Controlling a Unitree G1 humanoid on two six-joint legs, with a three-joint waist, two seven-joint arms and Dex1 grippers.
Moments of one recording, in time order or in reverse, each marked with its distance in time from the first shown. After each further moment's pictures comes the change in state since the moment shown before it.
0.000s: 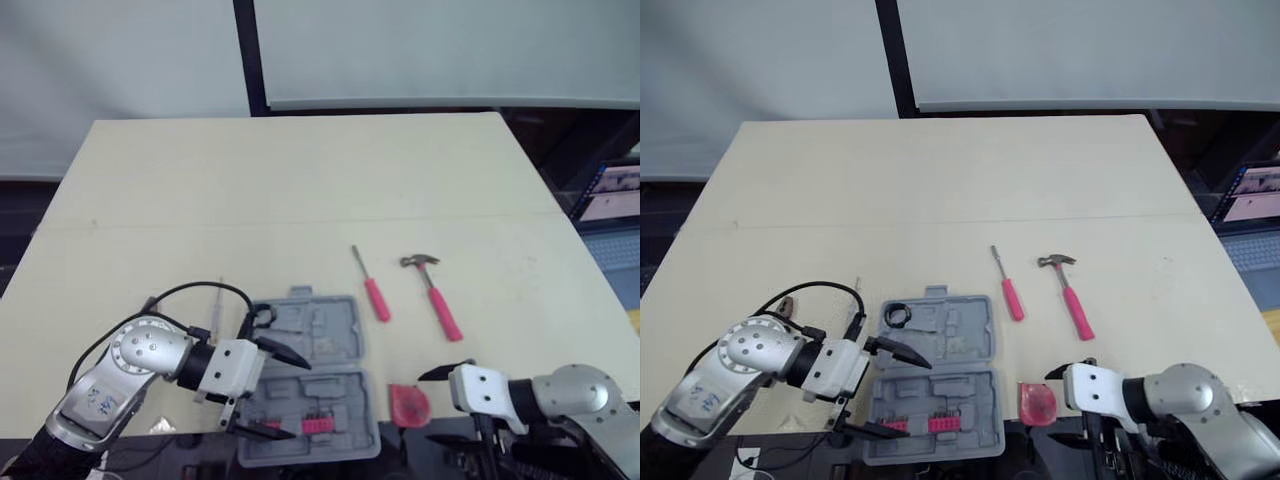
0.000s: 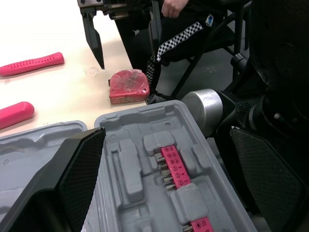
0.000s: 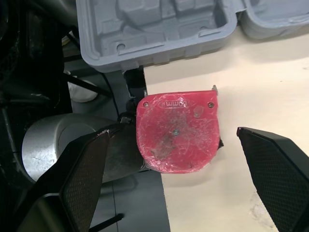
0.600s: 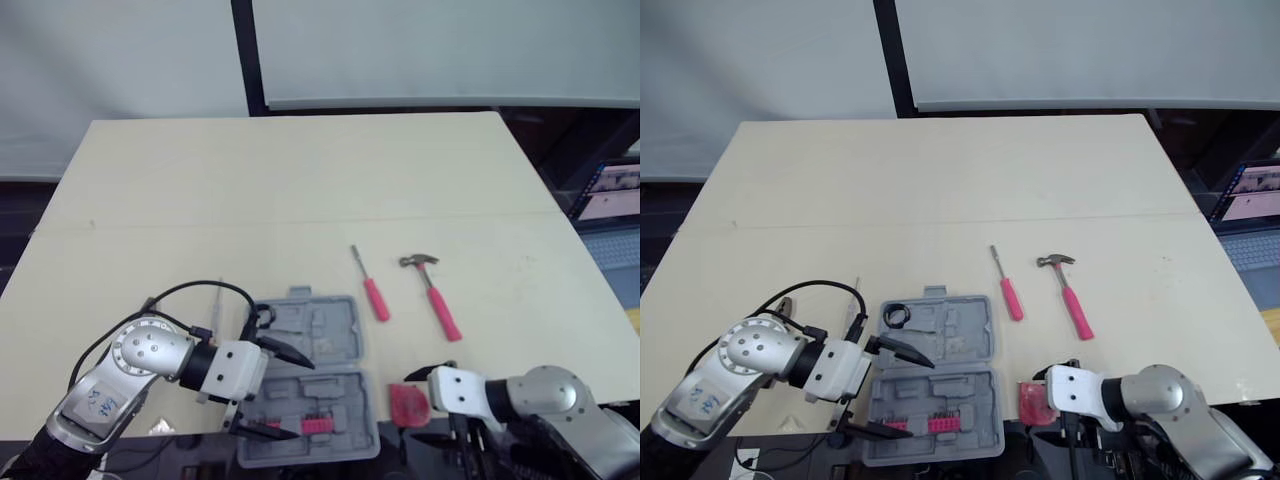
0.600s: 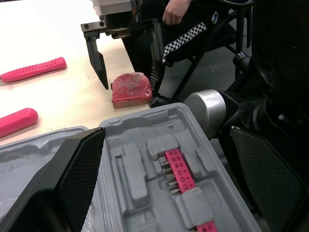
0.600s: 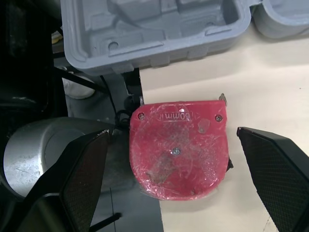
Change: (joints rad) left arm -0.008 0.000 -0.005 -0.009 0.003 0.000 0.015; right arm -0.071 0.062 0.115 0.009 -0.104 0.049 -0.055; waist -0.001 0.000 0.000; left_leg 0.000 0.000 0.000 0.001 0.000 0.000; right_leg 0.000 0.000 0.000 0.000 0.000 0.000
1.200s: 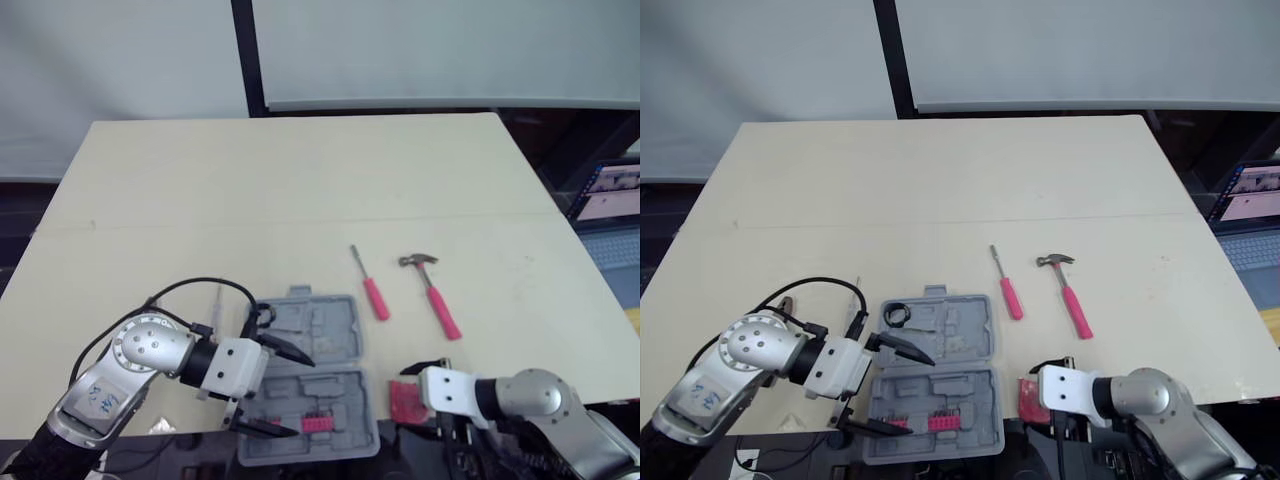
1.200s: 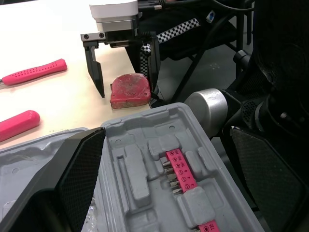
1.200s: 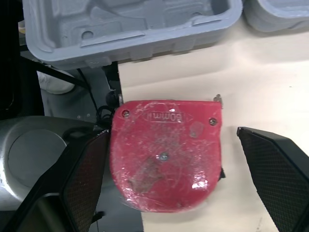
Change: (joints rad) left arm -0.025 0.000 -0.002 0.013 0.001 0.000 -0.011; right arm -0.016 0.053 0.046 0.034 -0.075 -0.026 -0.061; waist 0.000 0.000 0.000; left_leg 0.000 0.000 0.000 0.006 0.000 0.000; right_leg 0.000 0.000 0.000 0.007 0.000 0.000
